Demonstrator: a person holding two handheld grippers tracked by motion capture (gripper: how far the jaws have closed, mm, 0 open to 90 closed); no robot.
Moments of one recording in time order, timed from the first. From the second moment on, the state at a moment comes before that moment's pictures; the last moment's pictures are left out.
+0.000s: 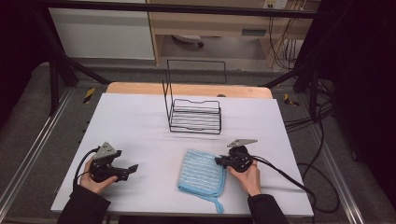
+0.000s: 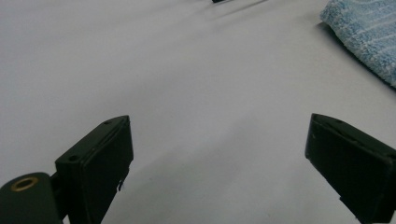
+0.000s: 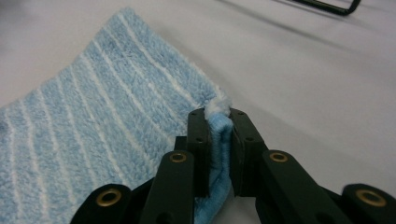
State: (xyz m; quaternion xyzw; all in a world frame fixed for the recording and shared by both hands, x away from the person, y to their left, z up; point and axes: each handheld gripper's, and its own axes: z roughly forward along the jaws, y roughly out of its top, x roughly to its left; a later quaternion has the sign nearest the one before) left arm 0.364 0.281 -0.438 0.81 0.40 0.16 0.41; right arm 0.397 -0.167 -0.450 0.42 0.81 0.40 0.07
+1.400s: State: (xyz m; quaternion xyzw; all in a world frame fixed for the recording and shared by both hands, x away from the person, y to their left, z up) left arm 0.388 0.183 -0.404 0.81 0.40 0.16 0.40; right arm 0.387 -0.181 -0.432 0.39 0.80 0.44 0.11
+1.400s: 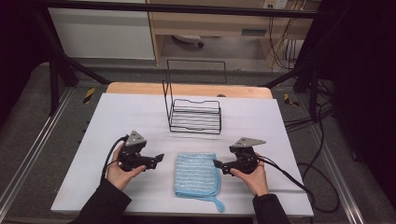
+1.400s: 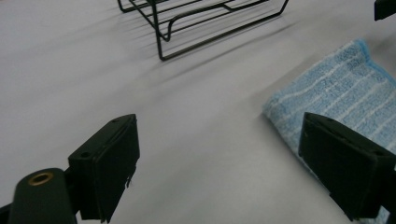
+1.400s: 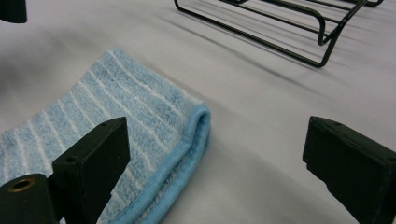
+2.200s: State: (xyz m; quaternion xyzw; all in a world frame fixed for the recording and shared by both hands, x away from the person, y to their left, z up) left arm 0.406 0.126 -0.437 0.81 0.43 0.10 0.38; right arm 0.389 -0.182 -0.437 0.40 0.79 0.45 0.10
